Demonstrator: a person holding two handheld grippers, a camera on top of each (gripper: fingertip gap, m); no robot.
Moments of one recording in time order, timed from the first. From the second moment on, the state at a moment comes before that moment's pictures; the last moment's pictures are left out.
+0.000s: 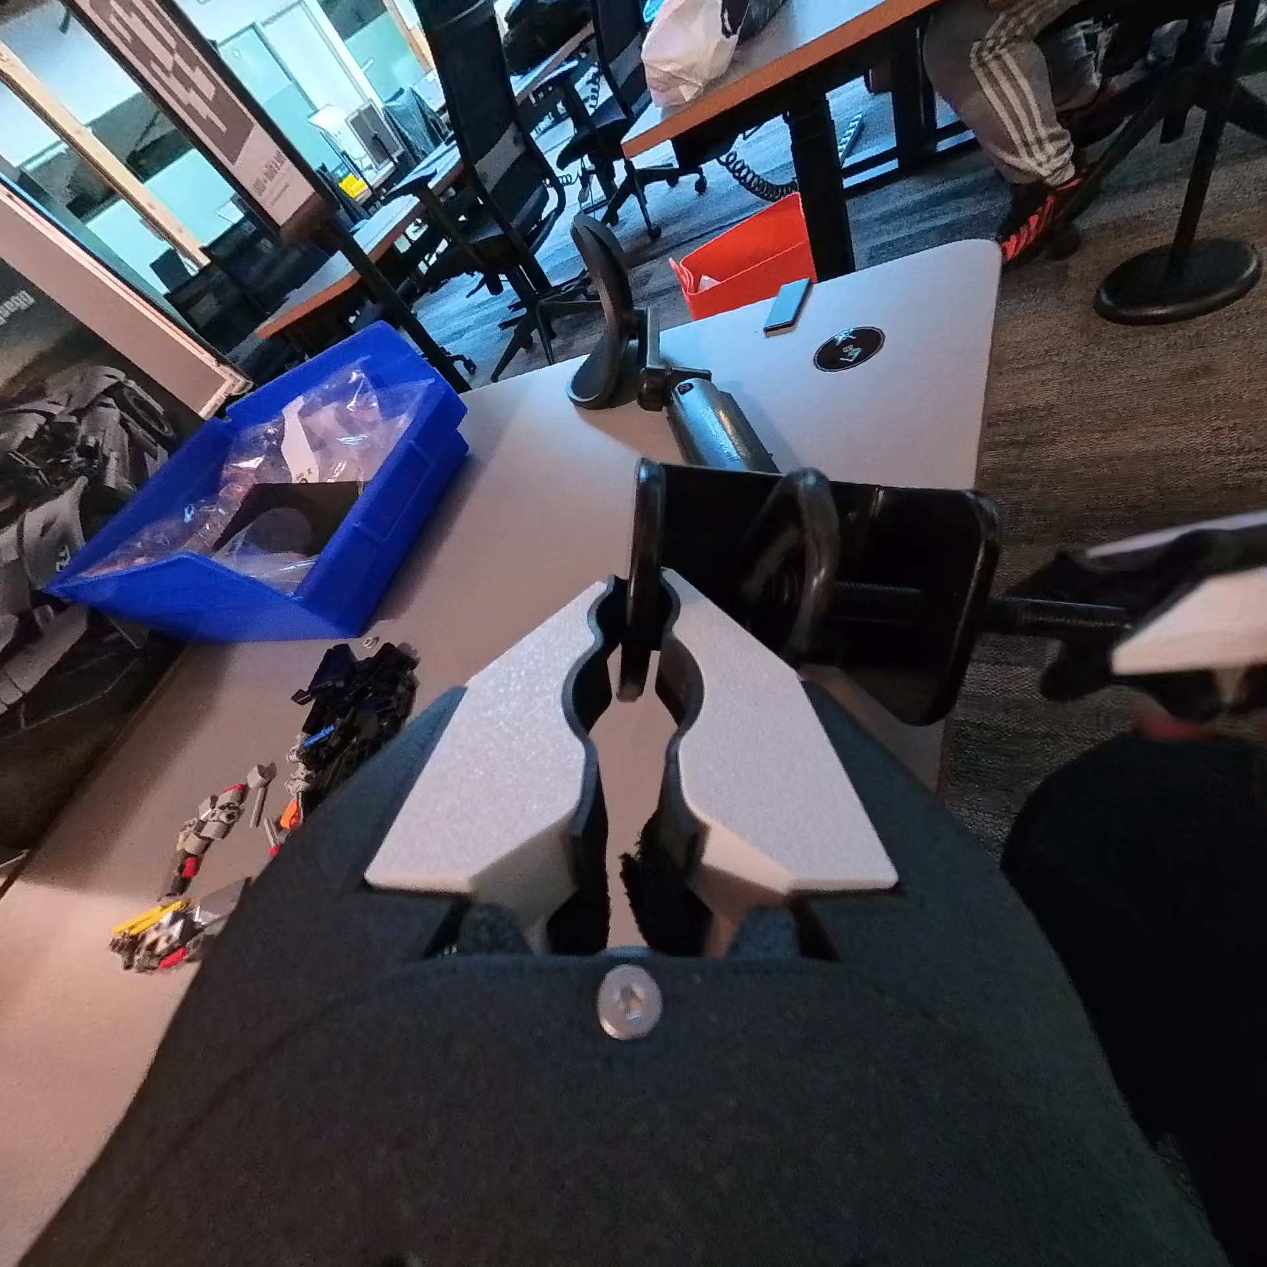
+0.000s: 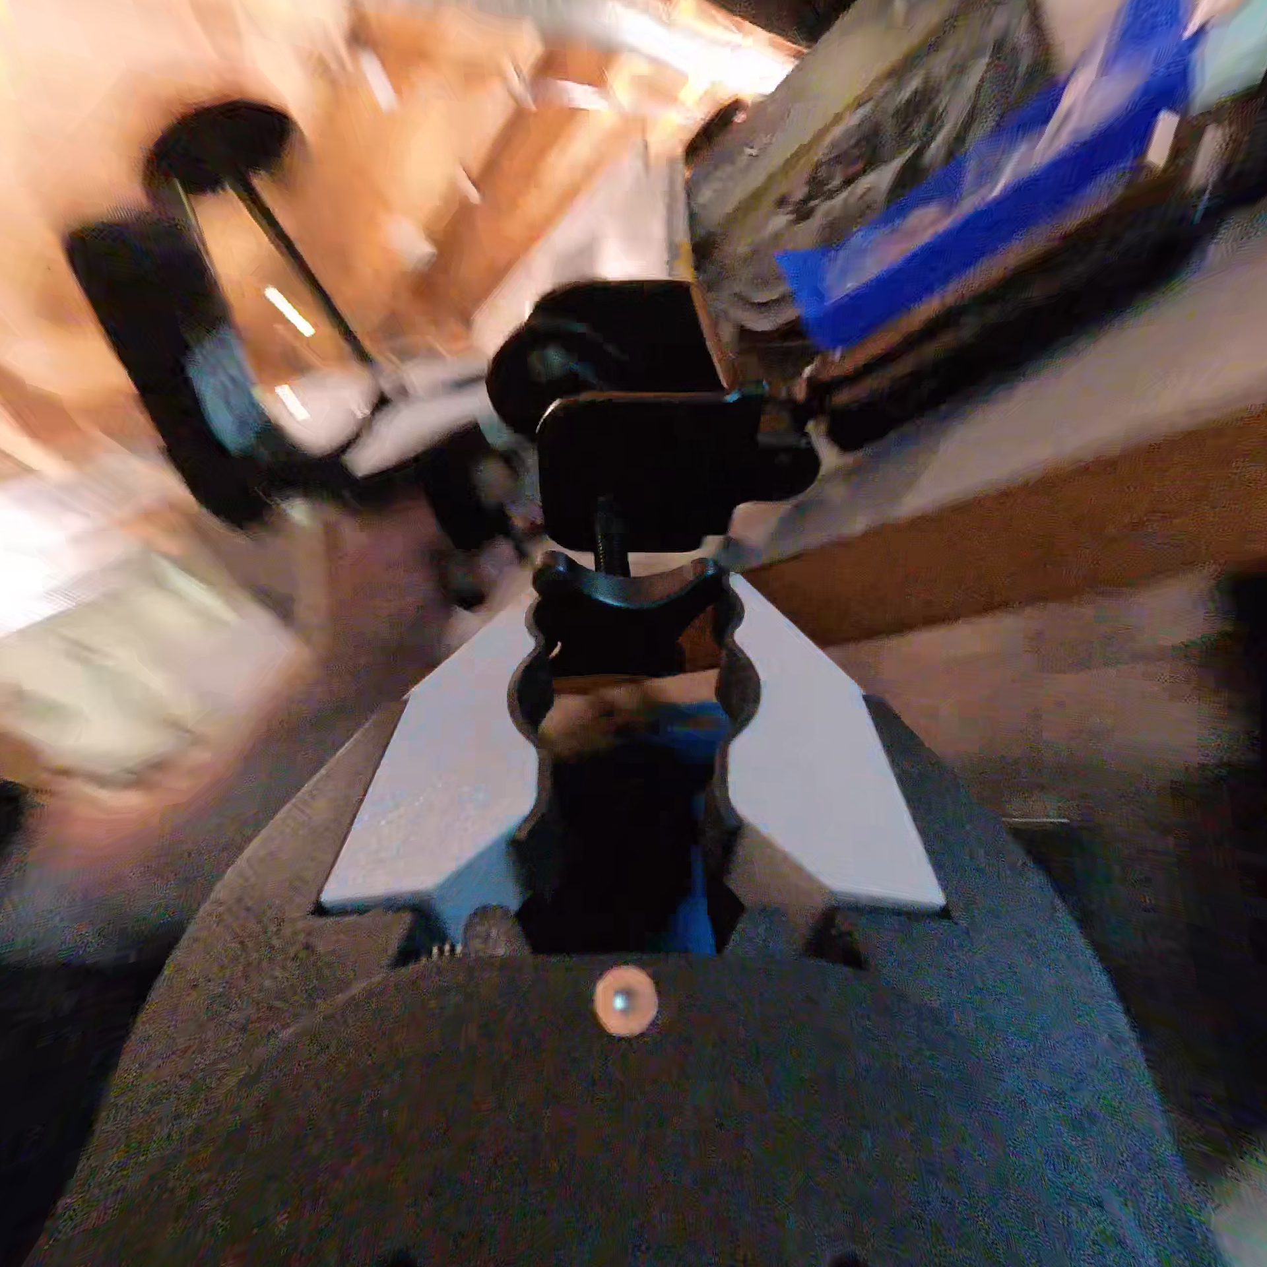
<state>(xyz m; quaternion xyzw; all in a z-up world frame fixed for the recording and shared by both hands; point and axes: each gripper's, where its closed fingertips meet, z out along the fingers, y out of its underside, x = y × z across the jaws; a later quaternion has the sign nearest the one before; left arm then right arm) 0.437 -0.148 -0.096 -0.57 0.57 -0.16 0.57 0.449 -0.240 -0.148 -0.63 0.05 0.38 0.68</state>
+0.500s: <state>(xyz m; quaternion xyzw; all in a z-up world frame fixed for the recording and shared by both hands) 0.438 -0.149 -0.096 -0.57 0.57 -0.16 0.57 0.474 -0.259 -0.160 -0.44 0.20 0.68 0.55</state>
